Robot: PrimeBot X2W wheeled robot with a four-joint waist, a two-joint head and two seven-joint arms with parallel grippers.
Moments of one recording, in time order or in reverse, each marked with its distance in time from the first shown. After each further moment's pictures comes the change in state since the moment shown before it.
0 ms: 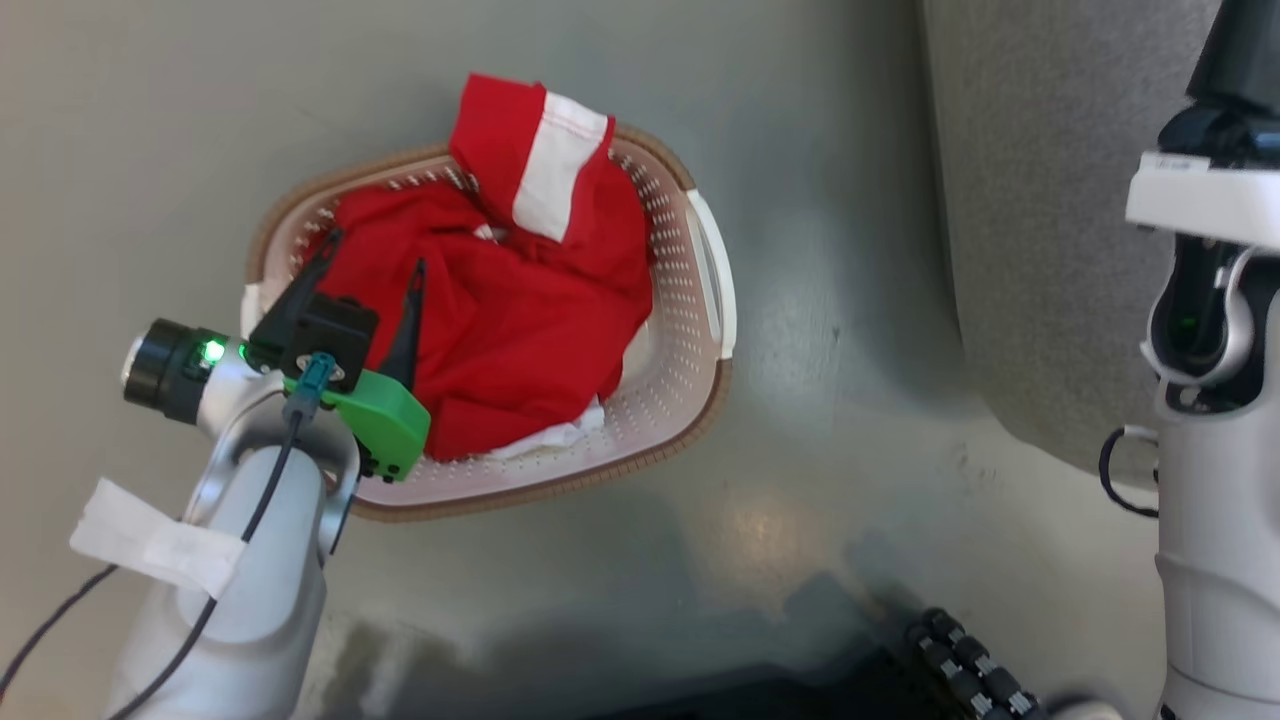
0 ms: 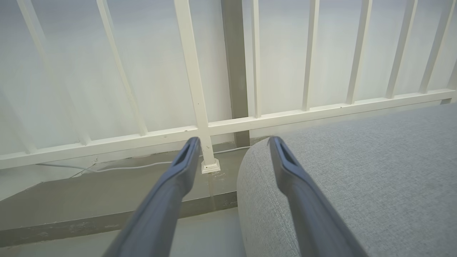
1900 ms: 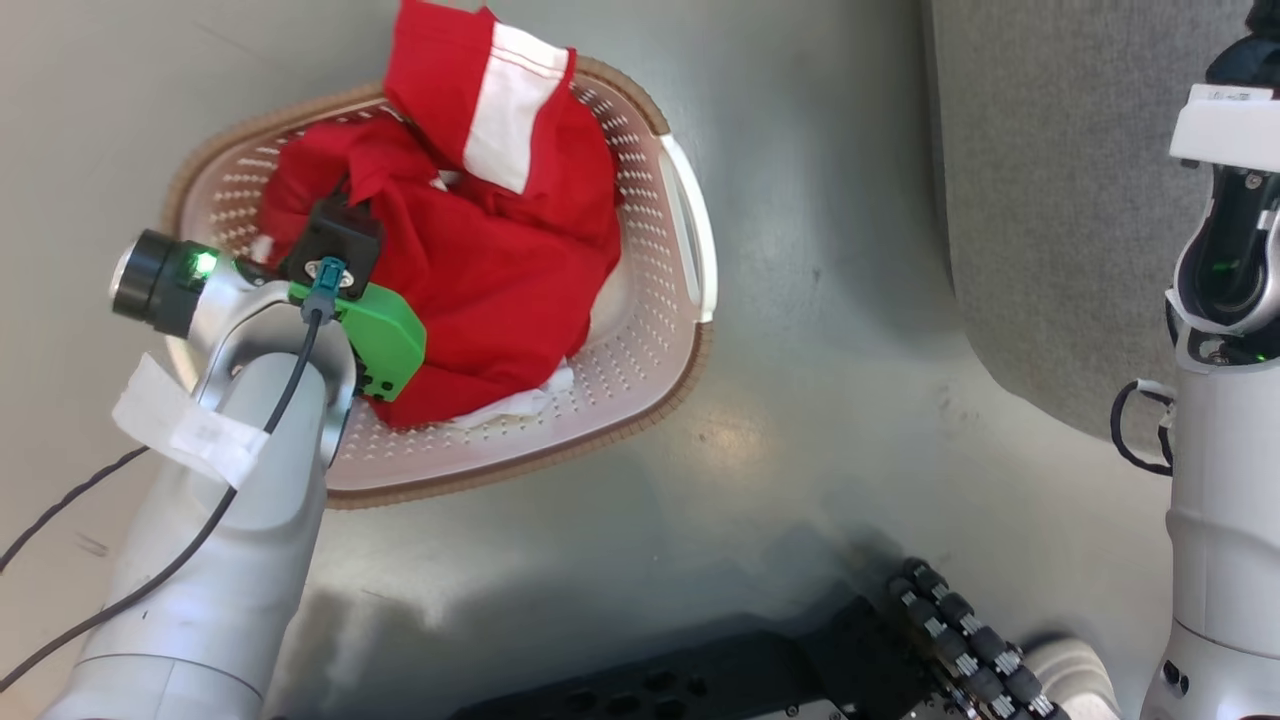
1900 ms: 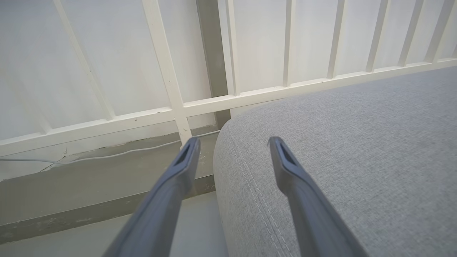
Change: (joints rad) left arm -0.250 -0.040 -0.039 0.317 0.058 0.041 -0.054; right arm -0.090 0.003 -0.037 0.046 0.056 -0.018 0.000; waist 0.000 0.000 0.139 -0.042
